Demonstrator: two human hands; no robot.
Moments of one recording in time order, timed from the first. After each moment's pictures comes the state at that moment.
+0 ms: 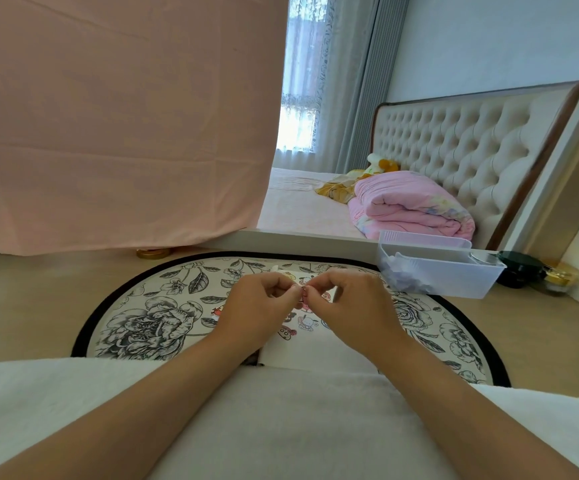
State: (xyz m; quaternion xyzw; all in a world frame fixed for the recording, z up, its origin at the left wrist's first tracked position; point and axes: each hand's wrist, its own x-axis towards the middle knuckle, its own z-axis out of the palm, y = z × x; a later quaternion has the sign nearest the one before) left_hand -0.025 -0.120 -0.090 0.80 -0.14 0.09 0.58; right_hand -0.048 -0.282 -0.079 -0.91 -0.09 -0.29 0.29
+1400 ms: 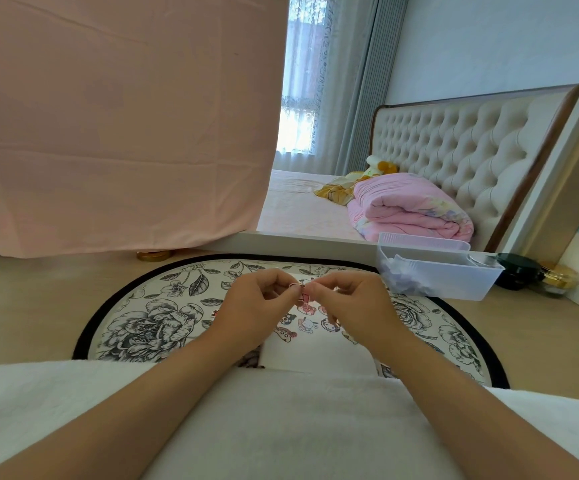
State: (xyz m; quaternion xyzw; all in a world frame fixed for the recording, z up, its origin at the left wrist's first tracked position) left_hand -0.023 -0.112 -0.087 0.78 -0.20 0.09 0.59; right_hand -0.053 -0.282 -0.068 -0.82 -0.09 -0.17 0.54
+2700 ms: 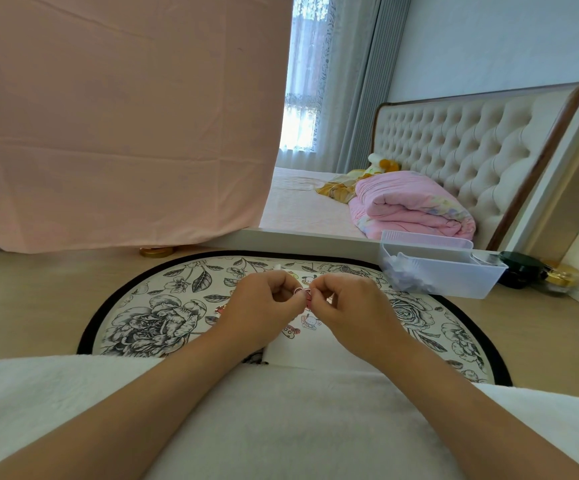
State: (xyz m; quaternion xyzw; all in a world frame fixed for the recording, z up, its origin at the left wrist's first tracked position) left_hand -0.022 -0.112 -0.093 0.81 -0.21 0.08 0.55; right_hand -0.053 -0.280 -0.078 -0.93 -0.13 -0.24 0.25
